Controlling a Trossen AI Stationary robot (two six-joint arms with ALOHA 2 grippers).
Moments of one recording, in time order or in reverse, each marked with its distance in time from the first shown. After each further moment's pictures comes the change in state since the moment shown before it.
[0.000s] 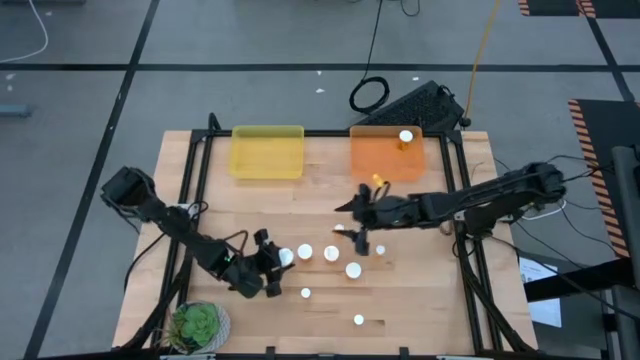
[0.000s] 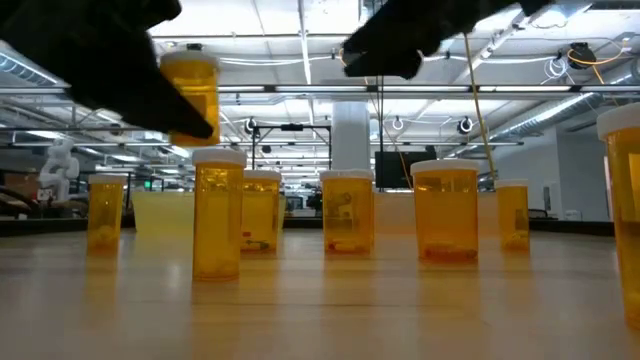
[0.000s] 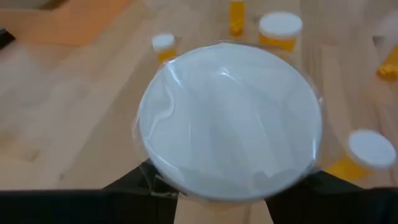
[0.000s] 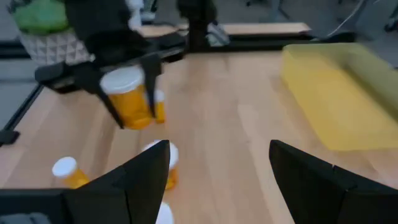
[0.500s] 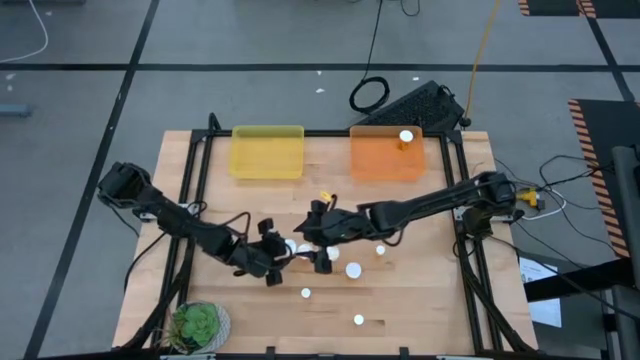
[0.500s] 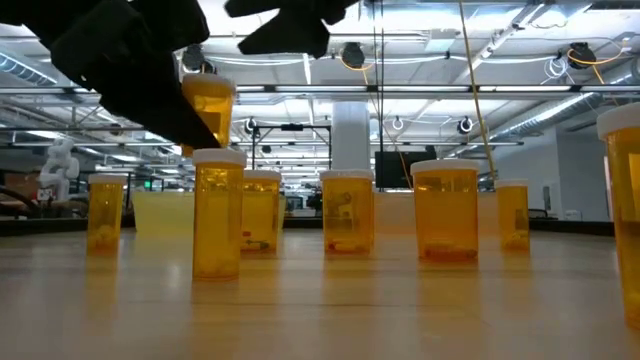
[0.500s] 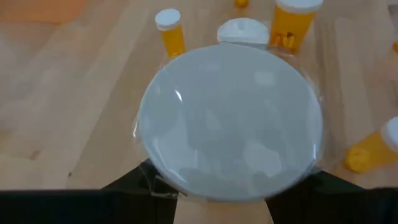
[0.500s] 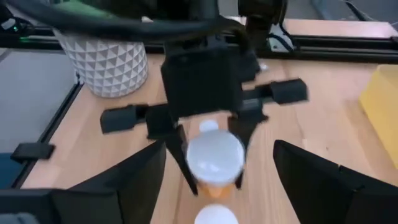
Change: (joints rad) left arm 0.141 -0.064 0.002 -0.099 0.215 0.091; right arm 0.029 0.410 0.525 -0.205 -0.132 -0.029
